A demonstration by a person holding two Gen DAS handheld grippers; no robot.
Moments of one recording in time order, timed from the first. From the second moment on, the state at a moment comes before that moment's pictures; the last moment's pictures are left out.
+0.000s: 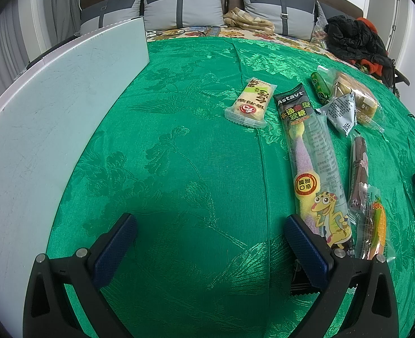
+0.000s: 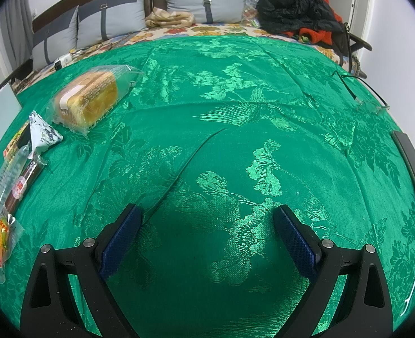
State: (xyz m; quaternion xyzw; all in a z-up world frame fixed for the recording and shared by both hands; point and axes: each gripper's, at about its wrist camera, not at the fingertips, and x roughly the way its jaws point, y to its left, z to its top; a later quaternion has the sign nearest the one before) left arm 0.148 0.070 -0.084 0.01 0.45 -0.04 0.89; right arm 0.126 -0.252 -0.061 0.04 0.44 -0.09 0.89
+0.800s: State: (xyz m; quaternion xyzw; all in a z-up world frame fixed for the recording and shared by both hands) left arm 0.148 0.070 -0.084 0.01 0.45 -0.04 0.89; right arm 0.127 -0.250 -0.061 0.05 0.44 -0.09 0.89
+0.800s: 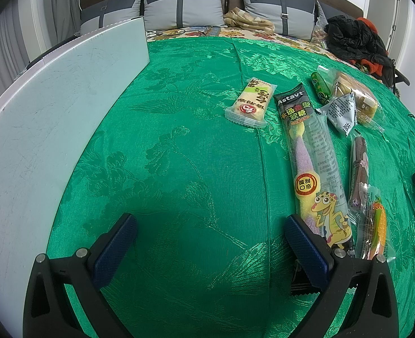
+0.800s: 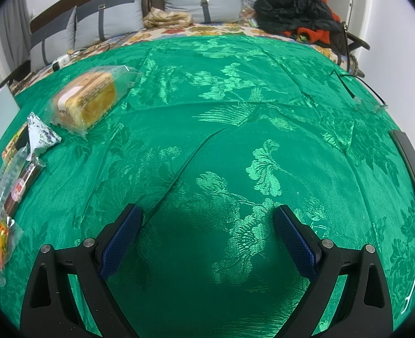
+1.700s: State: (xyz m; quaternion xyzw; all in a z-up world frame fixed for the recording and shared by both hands) left arm 0.181 0.055 -0.025 -0.06 0.45 -0.13 0.88; right arm 0.127 -0.252 -0.062 0.05 0.44 -0.10 0.89
